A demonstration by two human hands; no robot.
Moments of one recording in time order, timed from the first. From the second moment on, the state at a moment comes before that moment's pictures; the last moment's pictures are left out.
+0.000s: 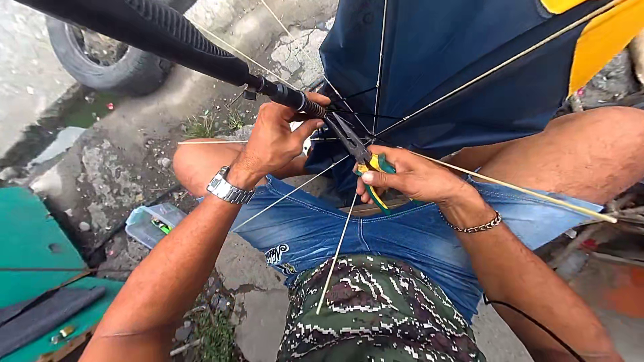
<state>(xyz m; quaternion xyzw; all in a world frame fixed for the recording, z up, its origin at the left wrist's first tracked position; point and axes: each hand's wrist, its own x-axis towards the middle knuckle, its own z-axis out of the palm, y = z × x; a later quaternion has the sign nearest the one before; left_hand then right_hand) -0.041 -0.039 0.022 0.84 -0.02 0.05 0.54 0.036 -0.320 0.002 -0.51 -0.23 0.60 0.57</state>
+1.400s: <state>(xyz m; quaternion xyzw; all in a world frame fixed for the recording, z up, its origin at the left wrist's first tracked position) -0.048 -0.017 0.008 0.81 0.00 -0.01 0.59 0.073 -0.274 -0.071 -0.51 -0.32 0.65 0.47</state>
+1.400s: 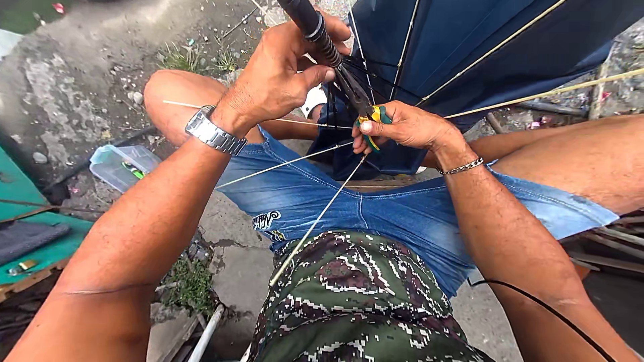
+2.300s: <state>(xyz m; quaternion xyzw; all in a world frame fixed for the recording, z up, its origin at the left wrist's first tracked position) -0.052 -0.027 0.014 0.85 -0.07 -0.01 0.53 0.032 -0.307 -0.025 -0.66 -0.30 0.52 0.44</state>
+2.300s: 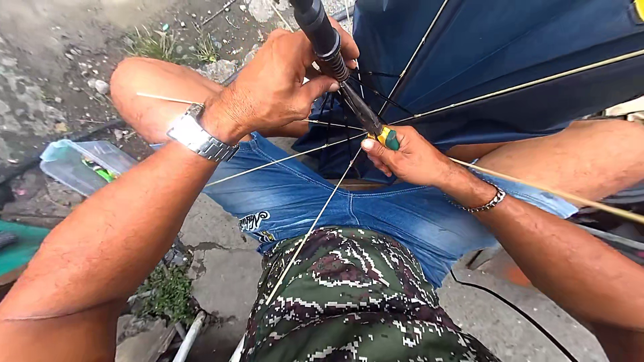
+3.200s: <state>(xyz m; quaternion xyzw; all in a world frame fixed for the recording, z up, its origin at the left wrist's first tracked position) -0.032 -0.106 0.044 0.92 -0.05 -0.01 0.39 0.057 -0.338 0.137 -0.87 -0.39 0.21 -0.21</state>
